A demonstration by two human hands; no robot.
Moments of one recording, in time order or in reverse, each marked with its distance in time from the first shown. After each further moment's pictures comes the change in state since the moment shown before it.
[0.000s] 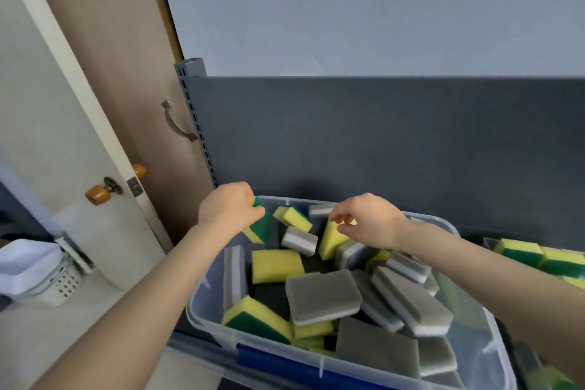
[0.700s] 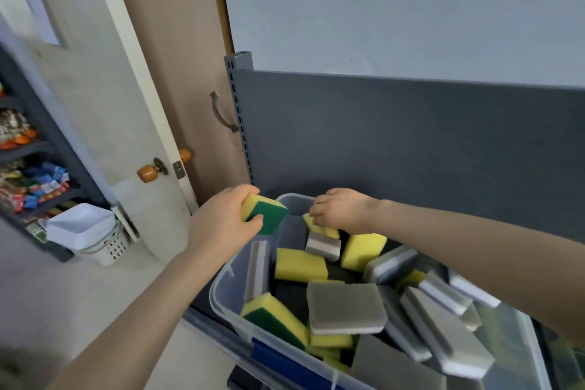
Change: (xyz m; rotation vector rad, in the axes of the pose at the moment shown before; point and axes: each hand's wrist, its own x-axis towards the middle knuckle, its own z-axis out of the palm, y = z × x) left_hand -0.061 -0.037 -0.009 -0.118 0.295 0.032; right_hand 0.105 -0.016 0.033 -0.747 -0.092 -0.802
